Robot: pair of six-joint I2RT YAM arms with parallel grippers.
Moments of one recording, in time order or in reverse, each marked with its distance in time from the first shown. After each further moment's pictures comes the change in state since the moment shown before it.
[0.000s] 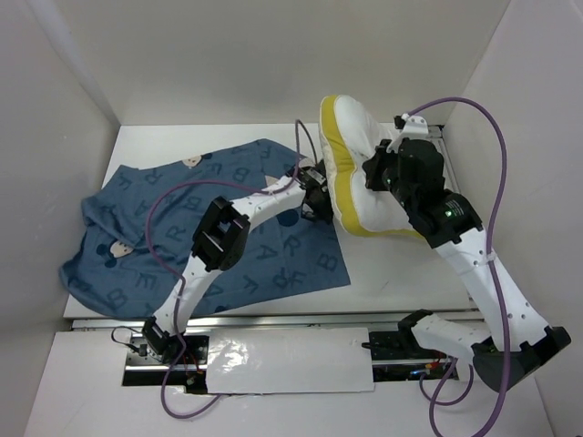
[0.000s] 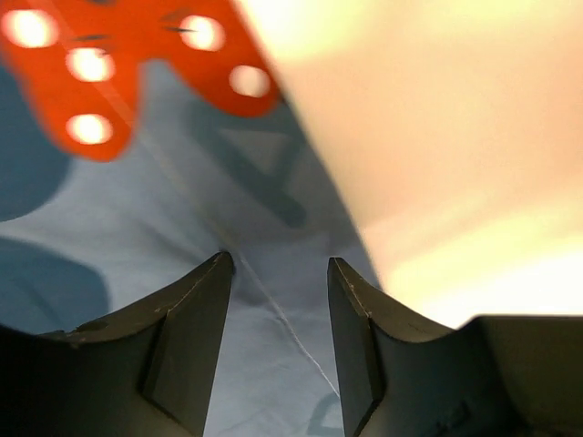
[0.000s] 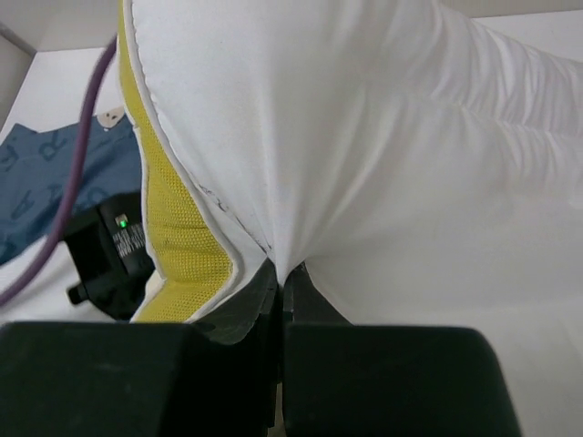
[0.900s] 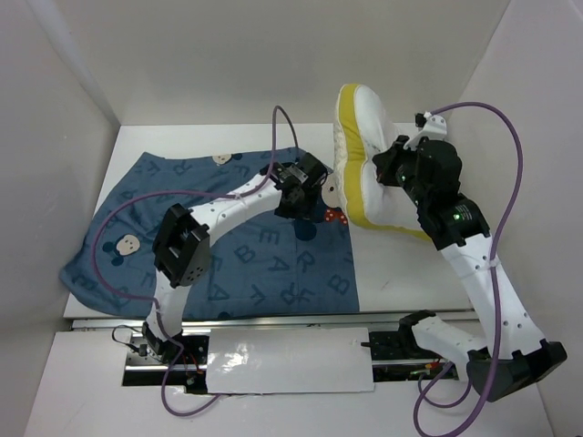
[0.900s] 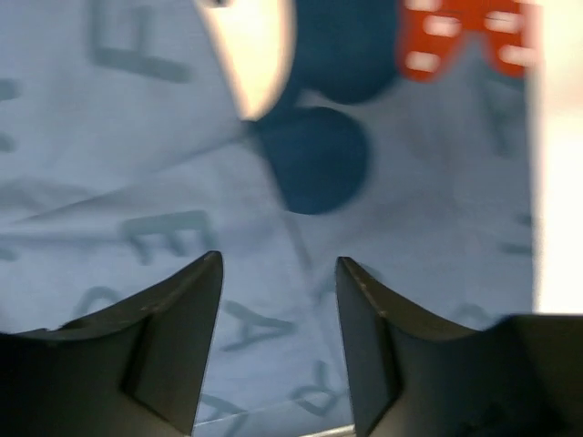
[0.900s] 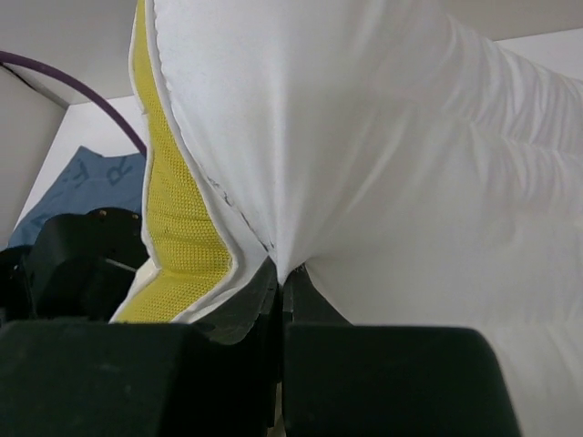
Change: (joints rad) left arm -0.056 -0.382 -0.283 -0.111 -0.166 0.066; right arm -0.151 -0.048 -0.063 0.101 -0.121 0.029
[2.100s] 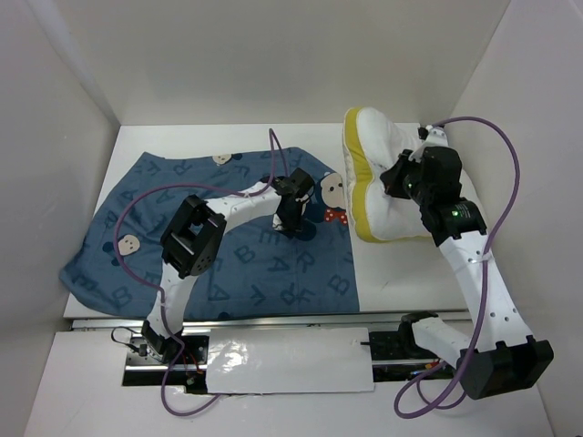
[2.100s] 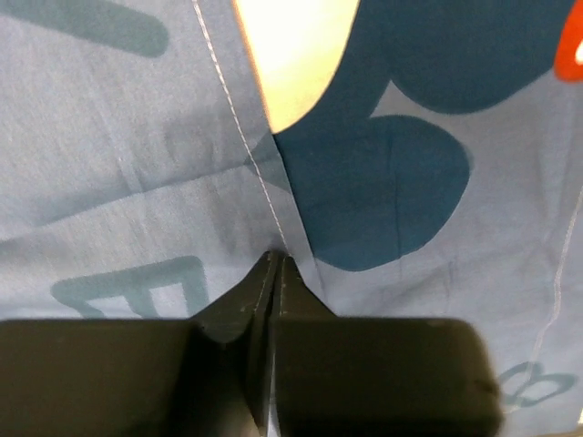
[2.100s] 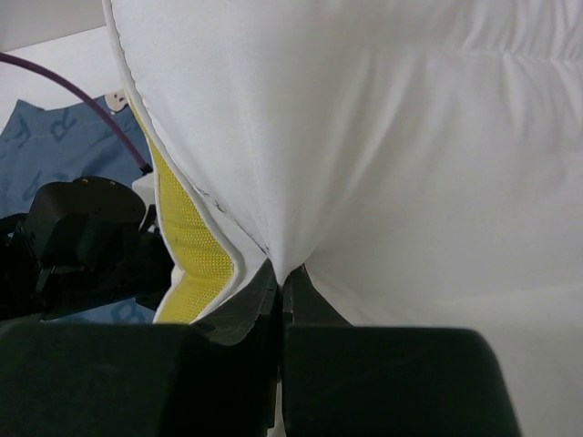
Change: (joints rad) left arm 0.076 0.102 -0.169 0.140 0.121 -0.051; right arm -0.162 0.006 -0.120 -0.041 -0.162 -0.012
